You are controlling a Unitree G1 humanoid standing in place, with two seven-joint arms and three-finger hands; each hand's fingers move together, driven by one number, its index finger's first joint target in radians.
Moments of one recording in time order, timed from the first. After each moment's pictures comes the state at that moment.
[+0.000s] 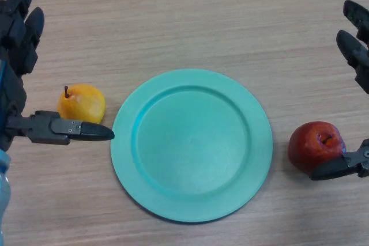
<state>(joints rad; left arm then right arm) -0.11 0.30 0.22 -0.46 -0.20 0.21 -0.10 -0.01 -0.28 -0.21 -0.62 0.16 0.33 0.34</state>
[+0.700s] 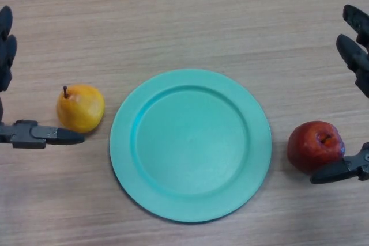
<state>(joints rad) -0.20 0.38 0.24 0.10 -0.07 -0.14 -0.11 0.00 -0.28 -0.21 -0.63 0.16 0.33 0.34</state>
